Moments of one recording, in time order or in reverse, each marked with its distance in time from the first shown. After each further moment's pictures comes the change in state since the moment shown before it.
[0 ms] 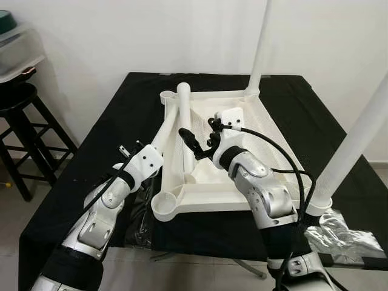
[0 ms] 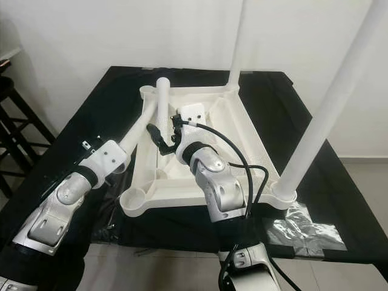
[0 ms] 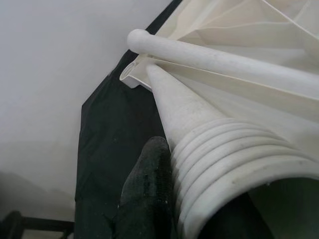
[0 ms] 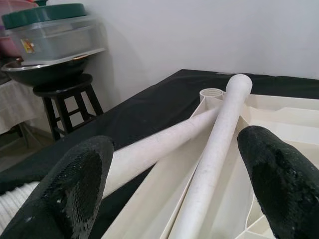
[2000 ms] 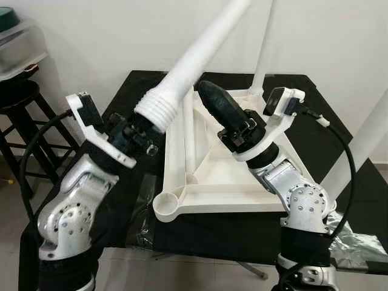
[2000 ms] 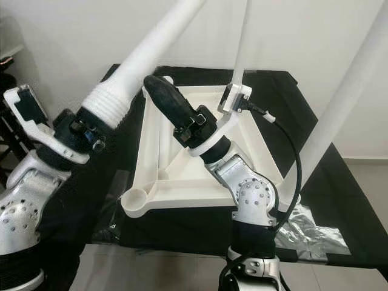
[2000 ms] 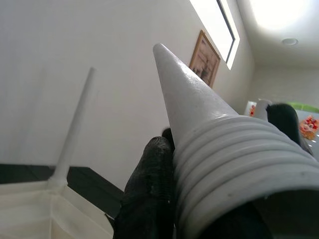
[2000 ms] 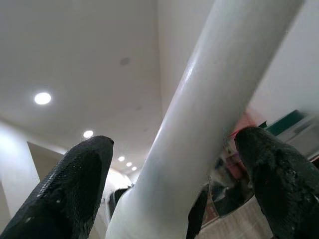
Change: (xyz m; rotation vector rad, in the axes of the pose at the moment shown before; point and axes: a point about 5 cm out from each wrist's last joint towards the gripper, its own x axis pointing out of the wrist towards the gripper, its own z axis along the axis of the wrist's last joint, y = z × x) left arm -0.058 0.036 0.088 -1.098 -0.748 -0.565; right arm -0.050 0.013 0.064 0.732 -0.454 0.760
